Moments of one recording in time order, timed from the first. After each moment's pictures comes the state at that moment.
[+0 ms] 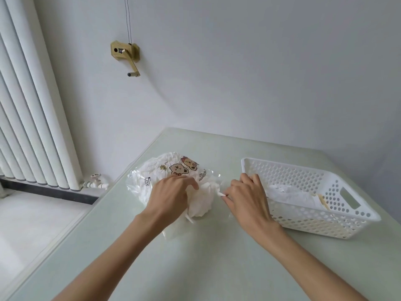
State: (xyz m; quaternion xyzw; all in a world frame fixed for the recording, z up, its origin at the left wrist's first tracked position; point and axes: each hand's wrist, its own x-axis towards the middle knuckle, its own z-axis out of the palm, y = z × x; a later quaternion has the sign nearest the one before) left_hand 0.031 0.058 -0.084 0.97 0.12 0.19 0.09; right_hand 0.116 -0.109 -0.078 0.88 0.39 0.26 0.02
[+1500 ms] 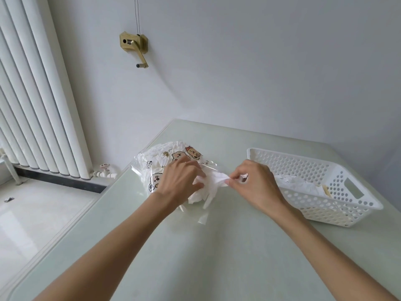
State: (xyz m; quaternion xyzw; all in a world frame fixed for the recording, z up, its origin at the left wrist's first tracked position) left_hand 0.032 0.059 -0.082 0.98 0.05 0.21 0.00; right_hand 0.100 -0.120 -0.055 0.88 0.36 0.07 -0.30
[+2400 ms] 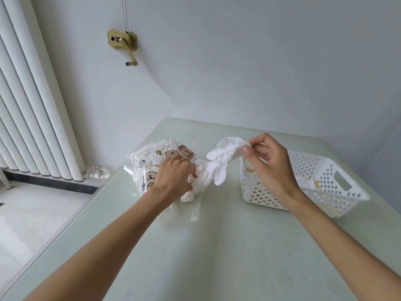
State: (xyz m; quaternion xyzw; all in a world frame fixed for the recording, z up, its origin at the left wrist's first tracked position) left_hand 0.046 0.058 -0.080 0.98 0.08 0.18 -0.01; right_hand 0.101 -0.148 -0.022 0.74 0.34 0.09 -0.57
